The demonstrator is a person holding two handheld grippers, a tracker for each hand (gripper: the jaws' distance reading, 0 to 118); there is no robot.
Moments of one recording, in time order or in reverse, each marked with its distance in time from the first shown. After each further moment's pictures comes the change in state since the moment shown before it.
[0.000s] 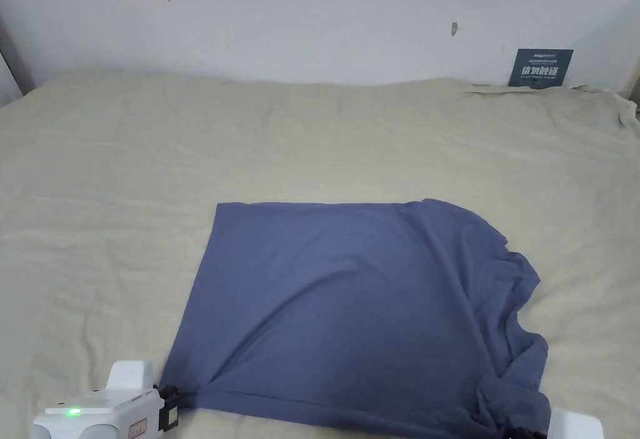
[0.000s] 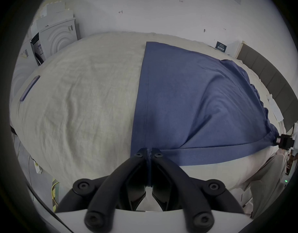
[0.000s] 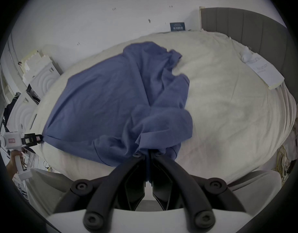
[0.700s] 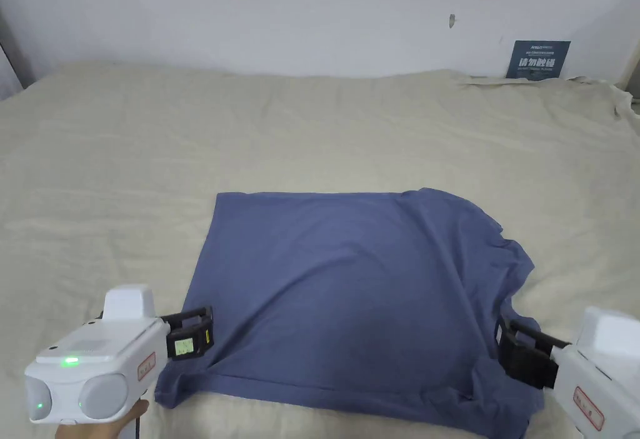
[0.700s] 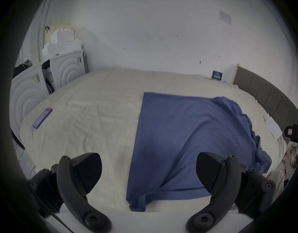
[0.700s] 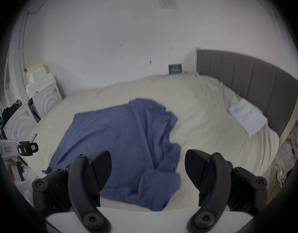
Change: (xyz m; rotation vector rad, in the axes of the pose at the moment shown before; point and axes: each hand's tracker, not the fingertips) left arm 0.040 0.058 0.074 0.306 0.045 -0.017; right arm -0.045 0.075 0.097 0.391 -0.071 0.065
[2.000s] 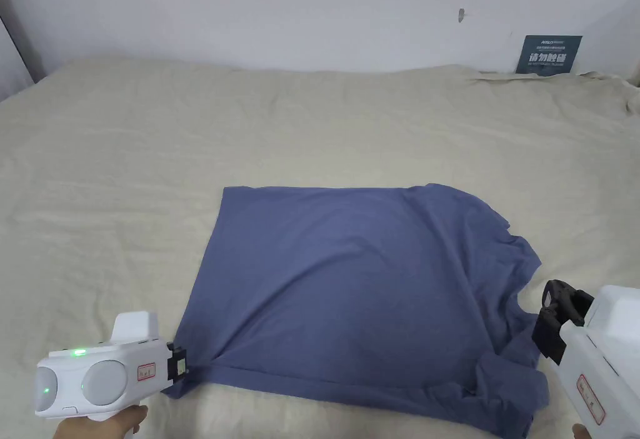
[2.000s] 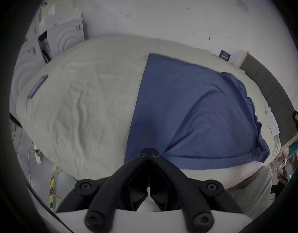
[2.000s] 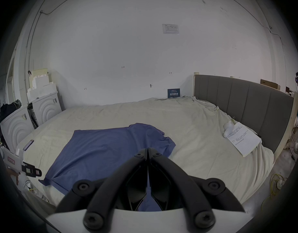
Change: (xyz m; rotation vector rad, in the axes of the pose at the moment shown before) left arm -0.023 -0.036 -0.027 -0.368 -0.014 0.112; right arm -0.011 0.008 0.015 0.168 -0.024 0.036
